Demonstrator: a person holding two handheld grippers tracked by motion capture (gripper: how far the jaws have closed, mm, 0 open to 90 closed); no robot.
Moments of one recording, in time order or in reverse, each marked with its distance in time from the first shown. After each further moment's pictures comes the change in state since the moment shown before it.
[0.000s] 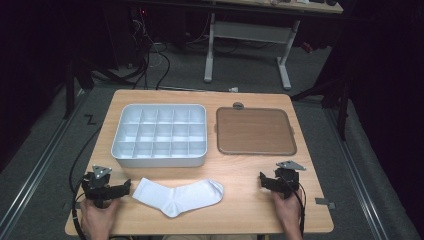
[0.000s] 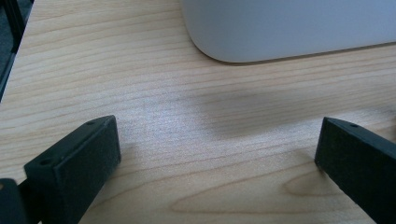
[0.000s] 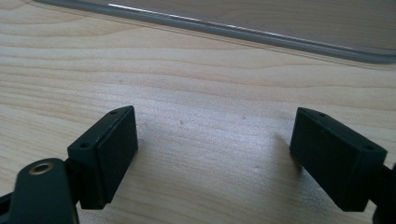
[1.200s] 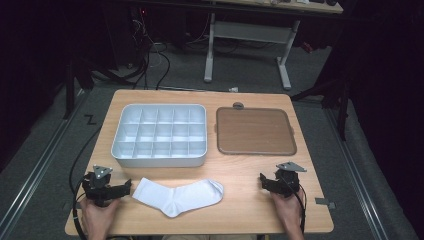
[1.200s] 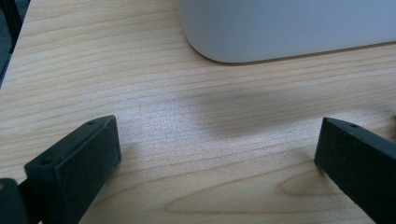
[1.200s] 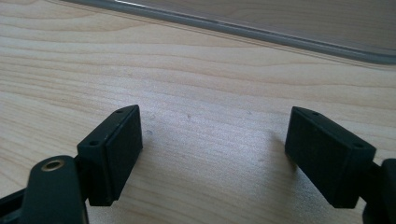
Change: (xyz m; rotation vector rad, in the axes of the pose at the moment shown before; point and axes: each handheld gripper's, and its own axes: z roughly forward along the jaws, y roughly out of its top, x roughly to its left) left arm -0.001 -0.001 0.000 0.001 -0.004 0.002; right arm 0.000 -0.003 -0.003 -0.010 0.022 -0.023
